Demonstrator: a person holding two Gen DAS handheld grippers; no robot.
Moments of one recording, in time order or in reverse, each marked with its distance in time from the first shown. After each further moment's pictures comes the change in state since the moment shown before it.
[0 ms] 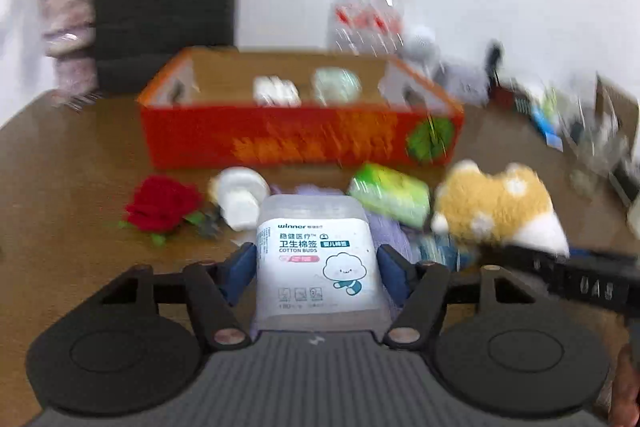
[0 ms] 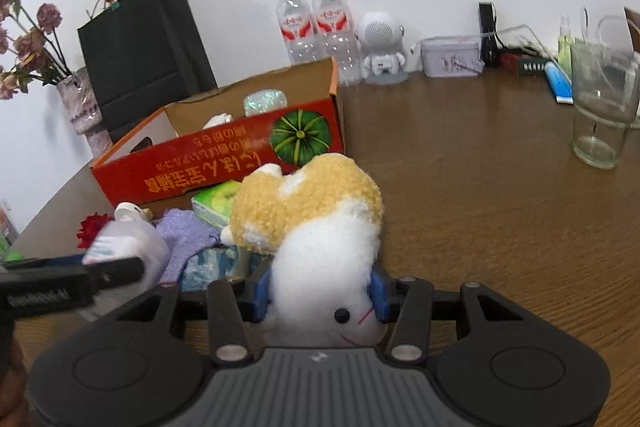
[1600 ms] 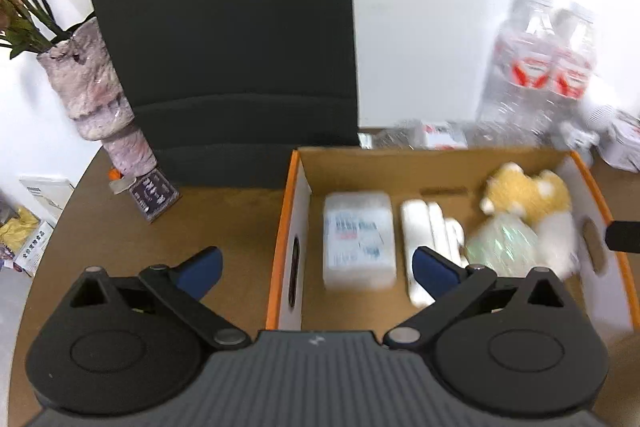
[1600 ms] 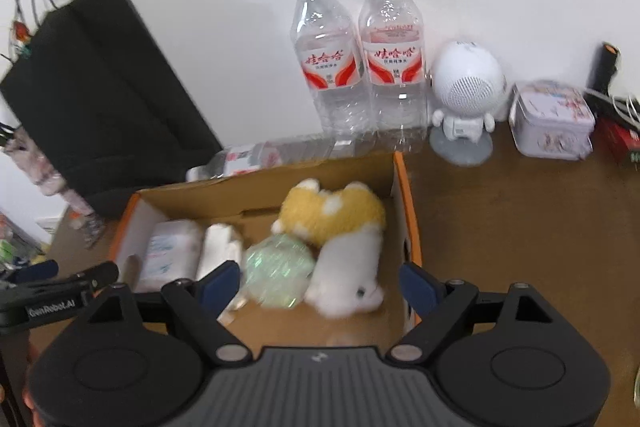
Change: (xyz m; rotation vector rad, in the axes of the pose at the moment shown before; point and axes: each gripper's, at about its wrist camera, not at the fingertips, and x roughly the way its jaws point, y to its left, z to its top) left arm 0.138 0.068 0.228 0.017 0.289 0.288; right arm 0.171 0.043 0.257 0.037 0.350 0.021
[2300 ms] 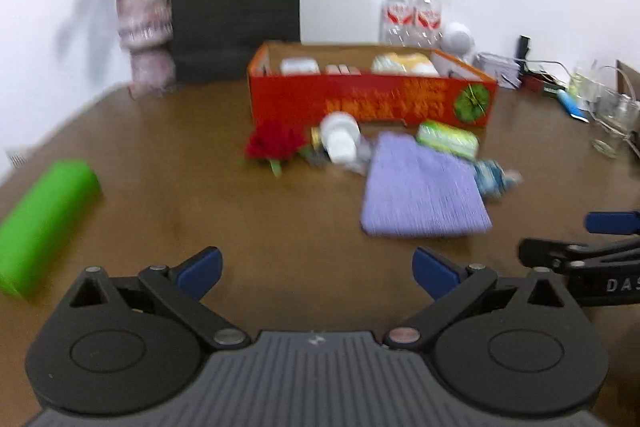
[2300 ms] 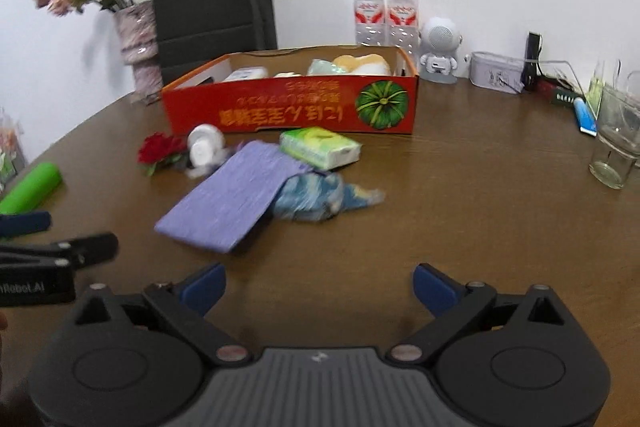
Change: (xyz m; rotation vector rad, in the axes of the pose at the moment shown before) left arm -0.106 0.003 -0.341 -0.004 -0.258 -0.169; right arm -0.087 0.015 -0.357 -0.234 -0.269 -0.075
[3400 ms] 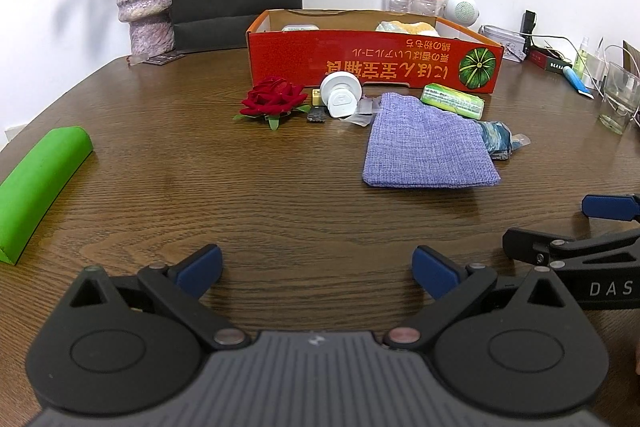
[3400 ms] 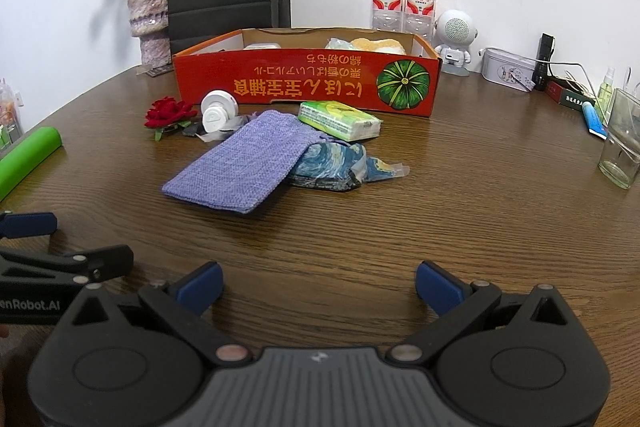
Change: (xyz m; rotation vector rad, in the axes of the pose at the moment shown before) left arm 0.008 -0.006 -0.019 0.008 0.053 0.030; right arm 0.014 0.015 -0.012 -0.045 0.021 -0.025
